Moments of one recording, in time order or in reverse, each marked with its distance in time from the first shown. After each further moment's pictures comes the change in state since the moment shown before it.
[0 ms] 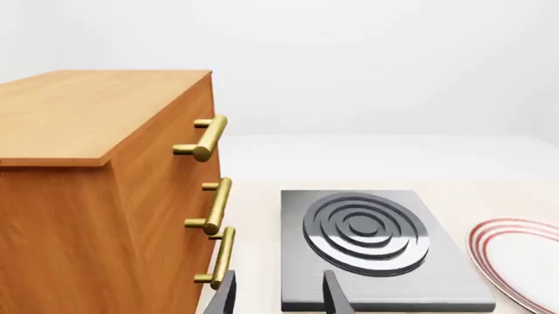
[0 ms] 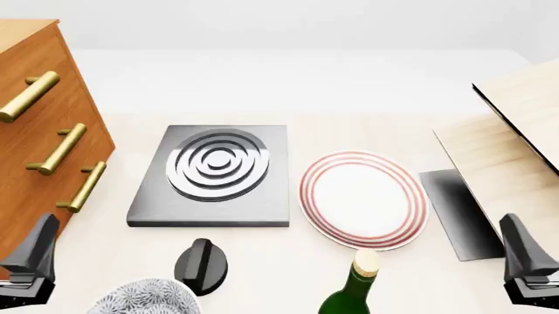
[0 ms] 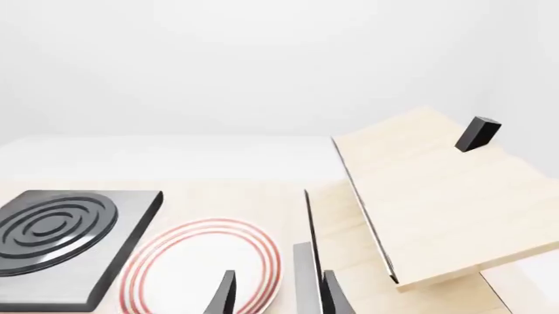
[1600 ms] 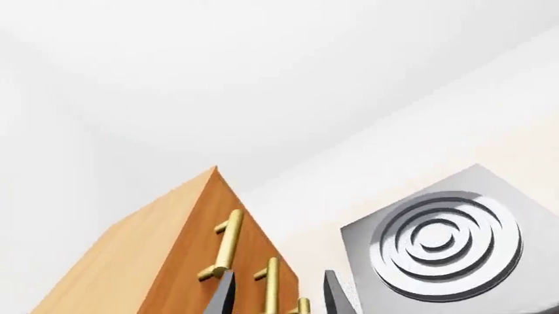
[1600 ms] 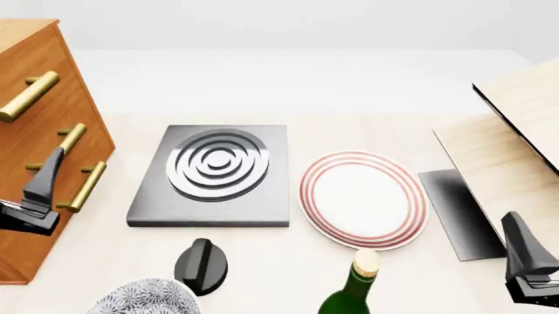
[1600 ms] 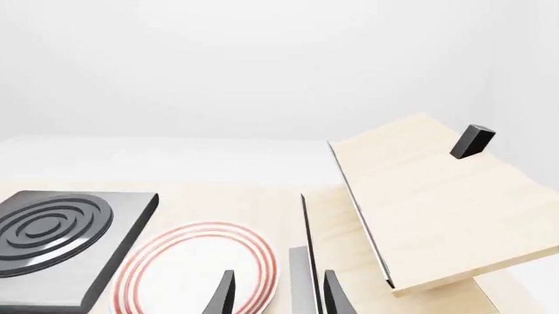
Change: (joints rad) left arm -0.056 0.466 -0.247 -0.260 0.554; right arm -0.006 0.002 -0.006 -0.009 -0.021
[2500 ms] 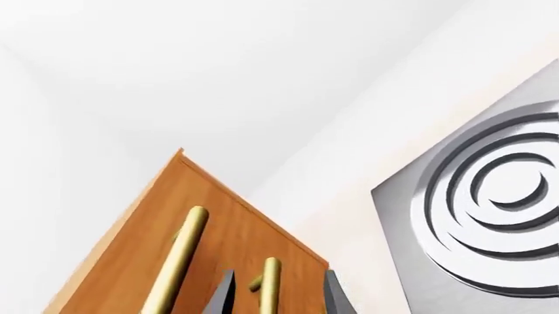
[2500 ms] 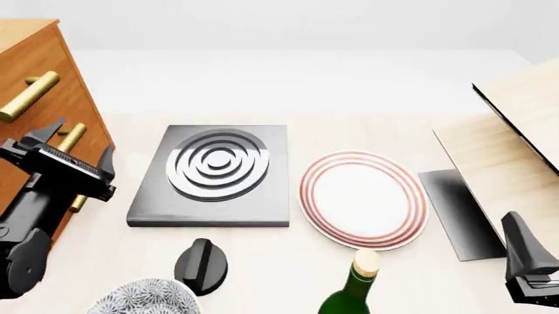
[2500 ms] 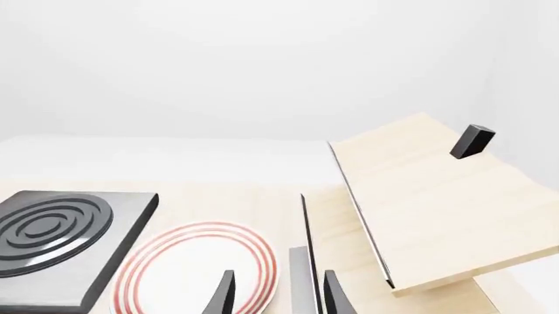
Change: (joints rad) left arm 0.093 0.952 -0.030 -0.842 0.268; right arm 0.000 0.000 0.000 0.000 0.000
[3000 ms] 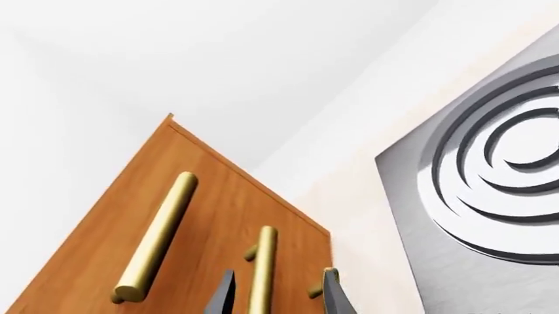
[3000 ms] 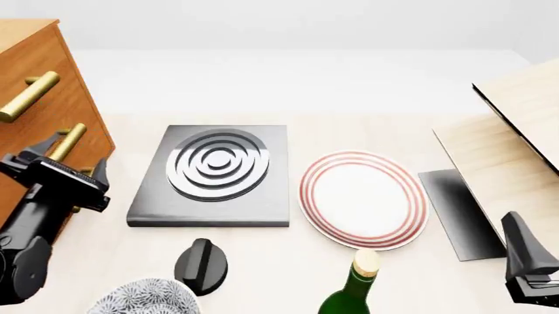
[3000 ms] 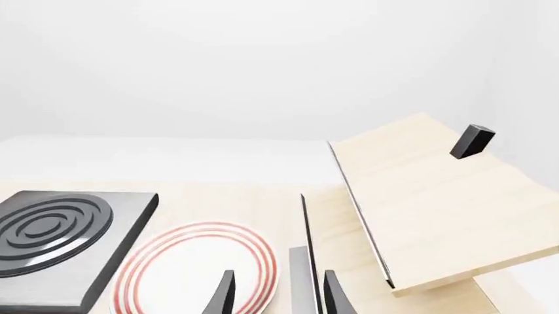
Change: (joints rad) left arm 0.067 0.117 0.027 -0.094 0.020; right arm 0.000 0.000 0.000 0.000 0.000
